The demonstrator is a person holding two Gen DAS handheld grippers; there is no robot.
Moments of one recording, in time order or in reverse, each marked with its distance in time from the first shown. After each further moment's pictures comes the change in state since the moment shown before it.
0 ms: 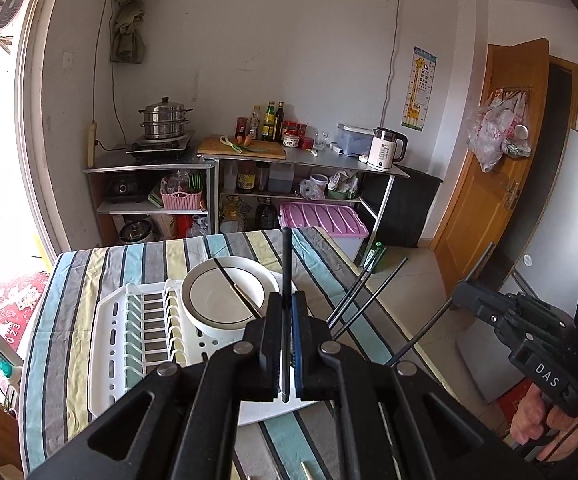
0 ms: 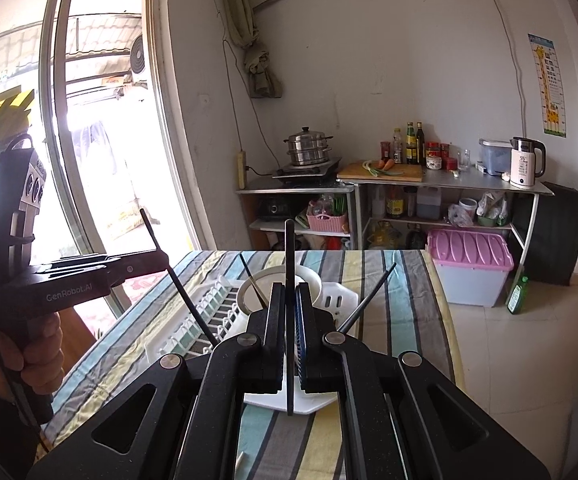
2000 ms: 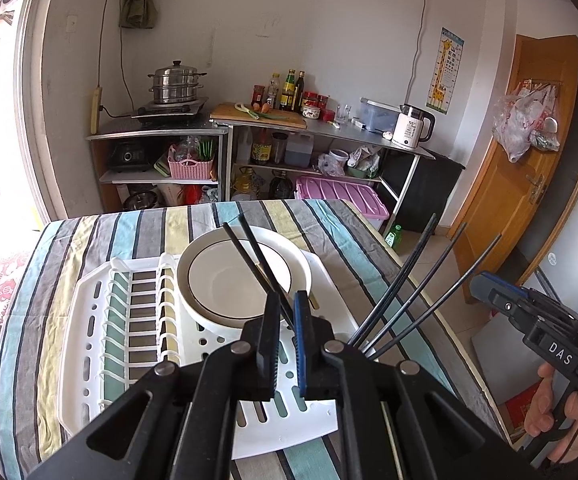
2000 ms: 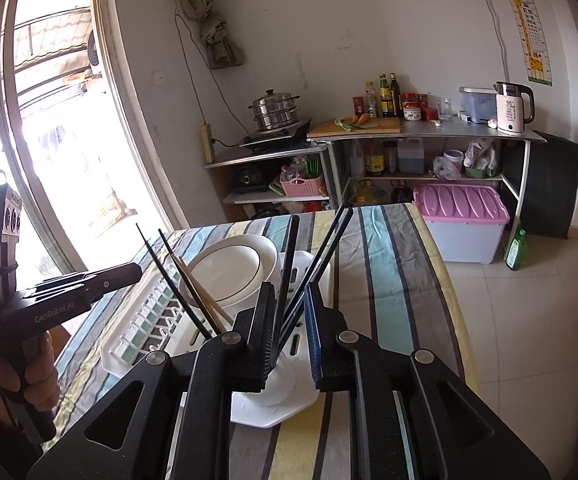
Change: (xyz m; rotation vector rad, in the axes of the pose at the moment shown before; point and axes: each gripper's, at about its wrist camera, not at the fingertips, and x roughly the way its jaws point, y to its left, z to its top) left arm 0.082 0.026 -0.025 -0.051 0.081 0.039; right arm 0.075 -0.055 -0.022 0.120 0.124 -0.049
